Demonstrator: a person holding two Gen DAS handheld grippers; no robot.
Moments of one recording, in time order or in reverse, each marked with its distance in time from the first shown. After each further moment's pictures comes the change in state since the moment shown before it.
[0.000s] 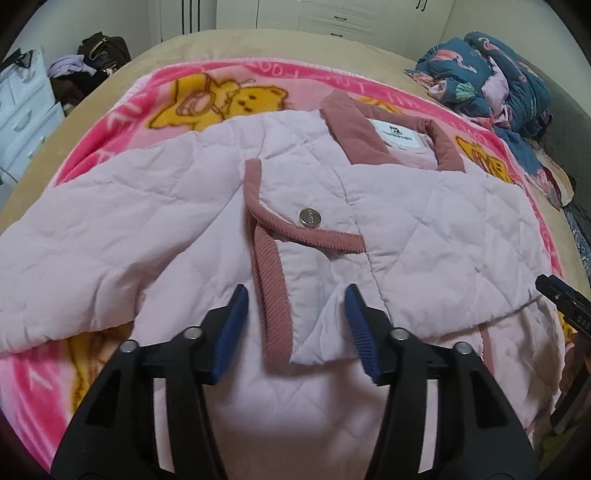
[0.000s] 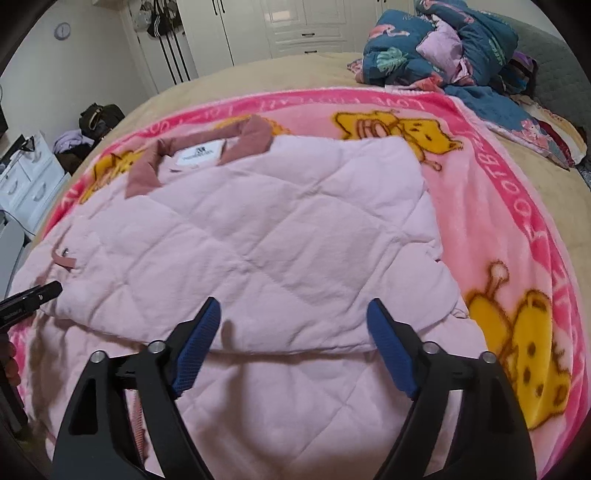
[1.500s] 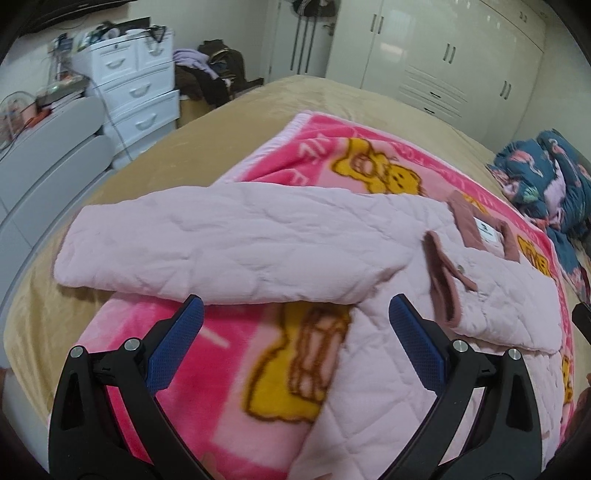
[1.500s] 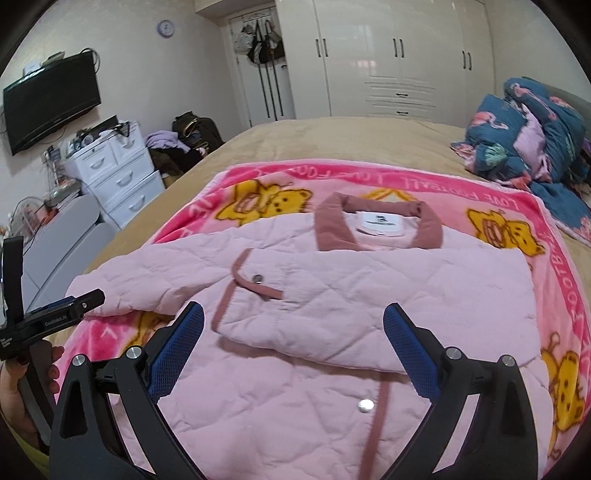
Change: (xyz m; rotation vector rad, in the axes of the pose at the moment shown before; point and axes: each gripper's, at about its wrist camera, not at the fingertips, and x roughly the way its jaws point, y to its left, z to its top) left arm -0.128 0.149 -0.056 -0.305 -0.214 0.219; right arm -0.082 0.209 0.002 -0.245 -0.171 0.226
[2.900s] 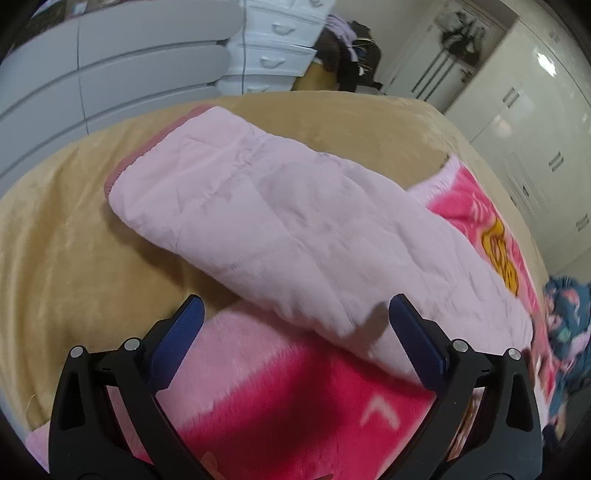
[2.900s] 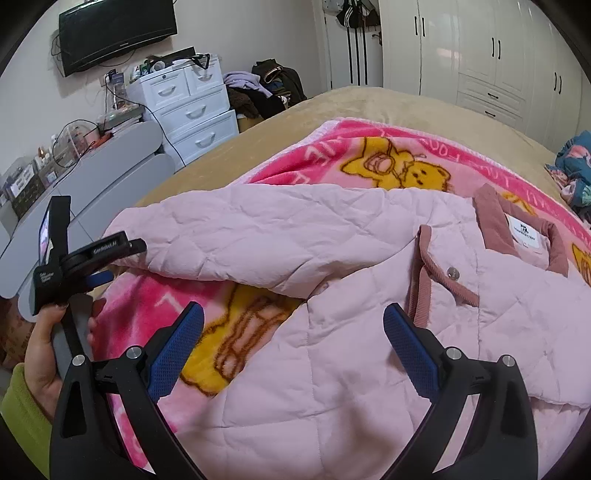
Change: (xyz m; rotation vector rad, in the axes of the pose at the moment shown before) left arm 0.068 0.184 -0.013 -0.530 0.038 0.104; right arm 0.094 0.153 -0.015 -0.213 0.157 0.183
